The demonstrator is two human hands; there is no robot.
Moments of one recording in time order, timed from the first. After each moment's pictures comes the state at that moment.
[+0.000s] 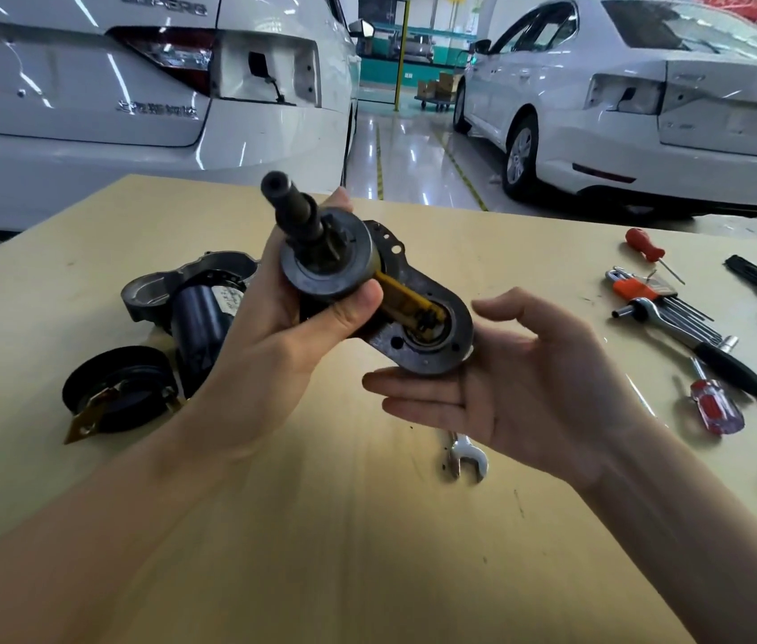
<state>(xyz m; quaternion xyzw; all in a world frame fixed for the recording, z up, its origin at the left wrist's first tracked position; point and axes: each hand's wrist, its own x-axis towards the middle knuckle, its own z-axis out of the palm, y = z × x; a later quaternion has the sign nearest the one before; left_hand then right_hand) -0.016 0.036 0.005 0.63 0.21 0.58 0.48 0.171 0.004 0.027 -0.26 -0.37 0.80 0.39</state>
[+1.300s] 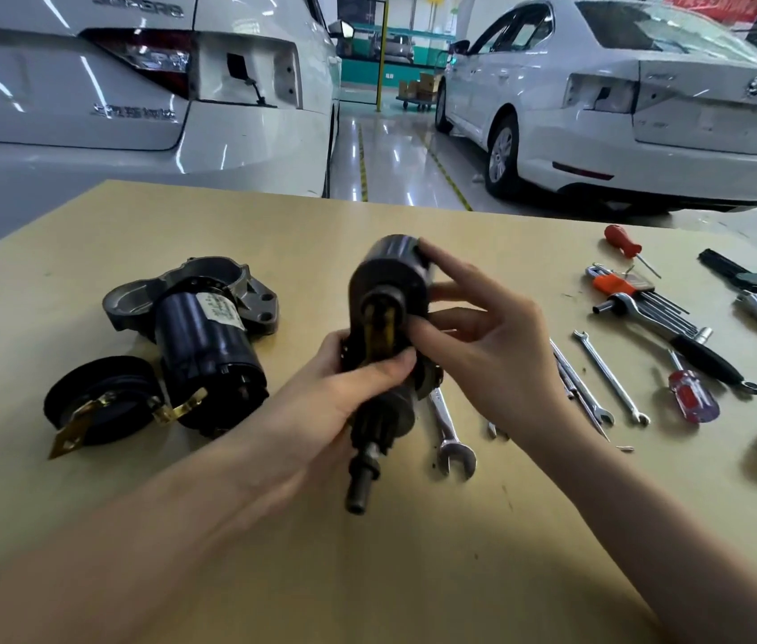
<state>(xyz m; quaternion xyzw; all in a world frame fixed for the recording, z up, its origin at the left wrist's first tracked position) 0.000 0.019 -0.015 0.50 0.39 0.38 0.68 0.166 0.023 0.001 -0.43 -0.63 0.30 0.57</state>
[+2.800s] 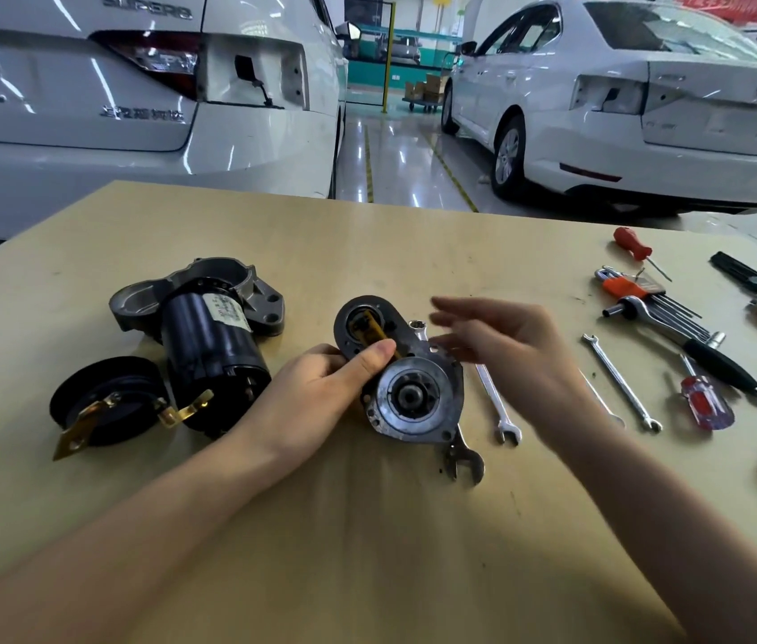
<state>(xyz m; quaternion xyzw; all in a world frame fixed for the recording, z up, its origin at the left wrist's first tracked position) -0.007 0.038 -0.024 0.65 0.49 0.36 0.46 0.177 0.027 0.005 -0.56 -0.57 0.34 0.50</state>
